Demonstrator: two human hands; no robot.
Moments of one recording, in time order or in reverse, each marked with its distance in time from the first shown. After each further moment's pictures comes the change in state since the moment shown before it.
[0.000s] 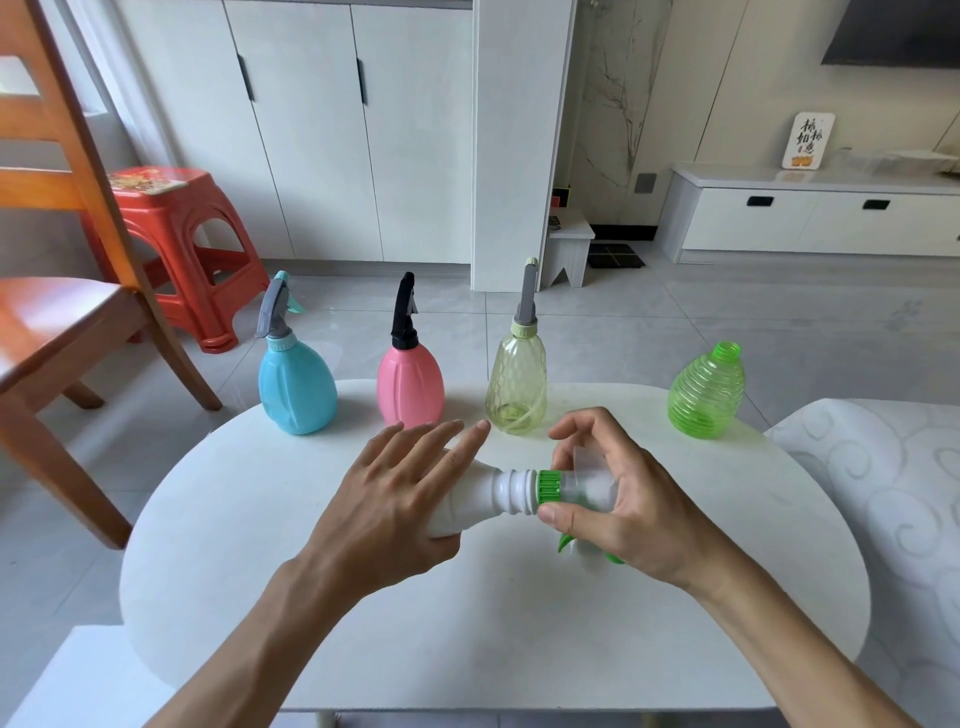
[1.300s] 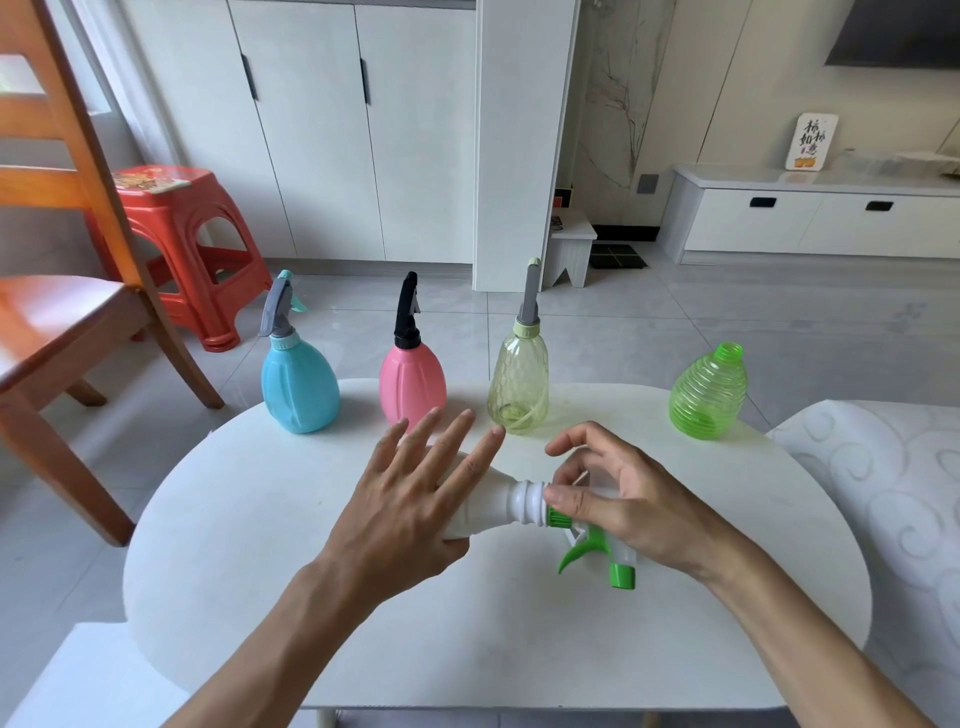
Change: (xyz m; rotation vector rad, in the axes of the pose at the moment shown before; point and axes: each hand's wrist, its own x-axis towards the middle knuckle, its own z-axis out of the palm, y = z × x) left_hand 0.002 0.016 -0.008 0.120 -0.105 -0.006; right_hand 0.005 0.003 -0.008 0.082 -0.132 0.230
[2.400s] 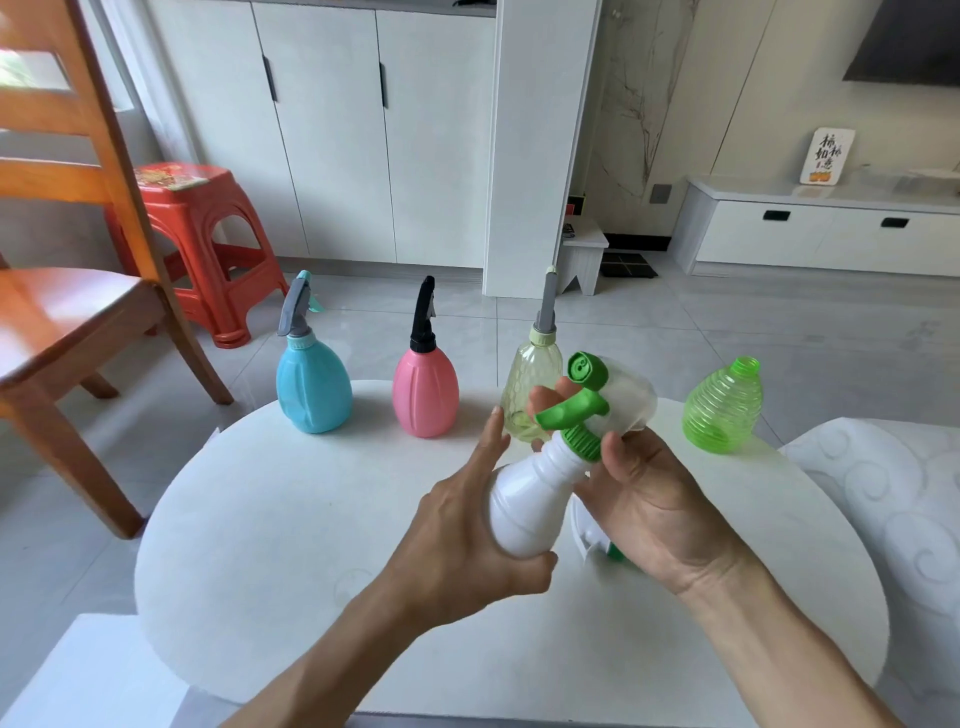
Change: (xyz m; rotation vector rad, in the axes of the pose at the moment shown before) left_hand 0.008 0.038 -0.008 -0.970 -0.057 -0.439; right_hand 0.019 -0.016 0.021 1.034 -0.125 -0.332
